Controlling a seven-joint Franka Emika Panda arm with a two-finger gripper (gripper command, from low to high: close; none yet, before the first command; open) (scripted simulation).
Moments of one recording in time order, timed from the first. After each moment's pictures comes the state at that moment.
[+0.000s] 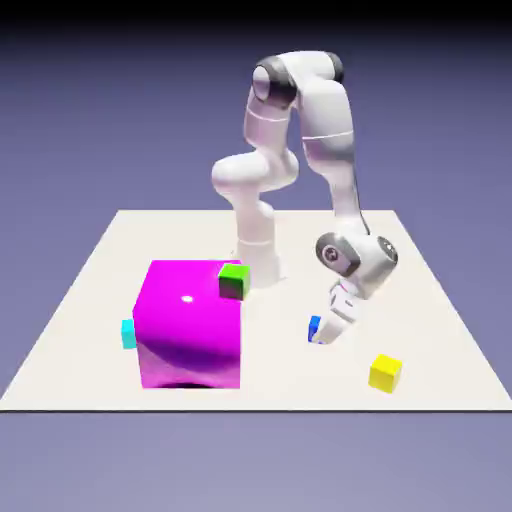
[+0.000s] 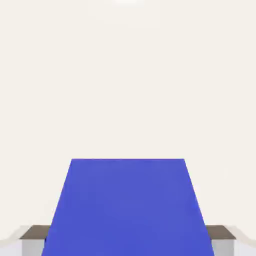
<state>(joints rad) 0.52 0.27 0.09 -2.57 -0.50 2.35 0.54</state>
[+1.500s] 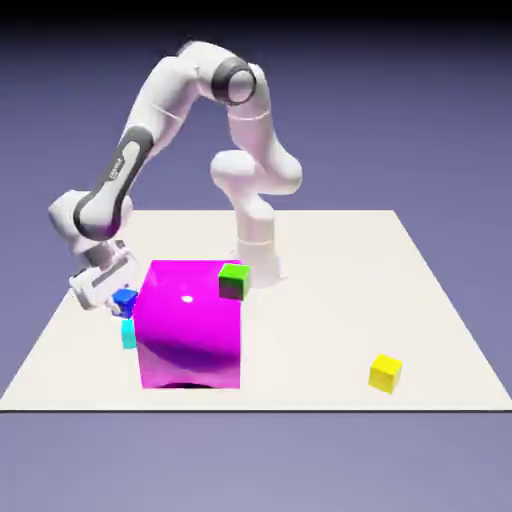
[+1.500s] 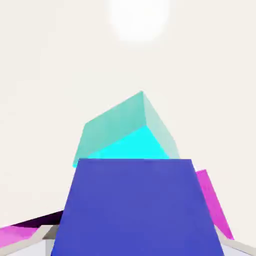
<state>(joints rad) -0.31 0.38 -0.58 -2.36 0.84 2.19 1.18</state>
